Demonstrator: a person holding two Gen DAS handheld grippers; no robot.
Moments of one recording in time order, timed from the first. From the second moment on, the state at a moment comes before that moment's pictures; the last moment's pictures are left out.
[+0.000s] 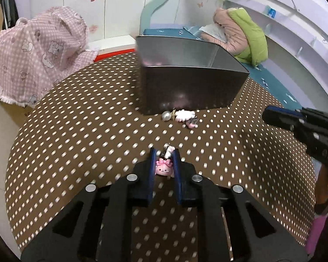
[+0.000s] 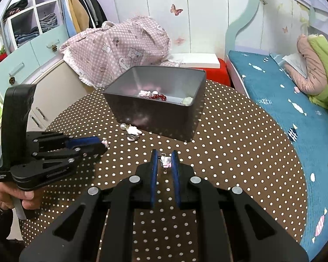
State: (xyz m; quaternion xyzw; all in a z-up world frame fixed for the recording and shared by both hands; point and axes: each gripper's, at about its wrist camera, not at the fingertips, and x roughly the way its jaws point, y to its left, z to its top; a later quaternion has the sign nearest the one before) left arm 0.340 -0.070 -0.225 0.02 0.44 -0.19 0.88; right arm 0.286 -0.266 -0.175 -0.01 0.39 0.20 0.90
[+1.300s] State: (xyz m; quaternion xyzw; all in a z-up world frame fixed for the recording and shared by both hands) left arm 0.422 -0.096 -0.049 0.01 0.32 -0.23 0.92; right arm 0.373 -0.240 -0.076 -0.05 0.34 0.21 0.91
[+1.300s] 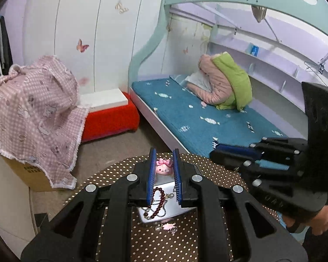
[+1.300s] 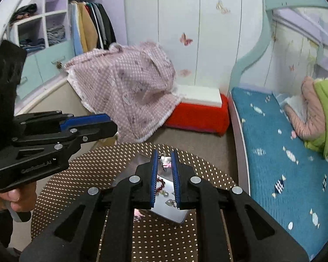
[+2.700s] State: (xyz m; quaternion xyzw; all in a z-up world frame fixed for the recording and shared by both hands) left arm 0.322 -0.037 -0.027 0.01 0.24 -0.07 0.97; right arm 0.304 -0.260 -0.044 0.04 0.28 0.14 0.95
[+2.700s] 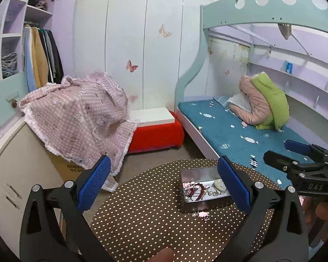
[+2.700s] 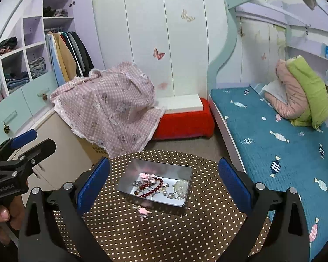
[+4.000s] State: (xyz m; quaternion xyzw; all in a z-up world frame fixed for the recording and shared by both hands) left arm 0.242 0.011 -0.092 -0.02 0.27 -0.01 0.96; right arm 0.254 -0.227 -0.133 0.02 0.35 0.11 0.93
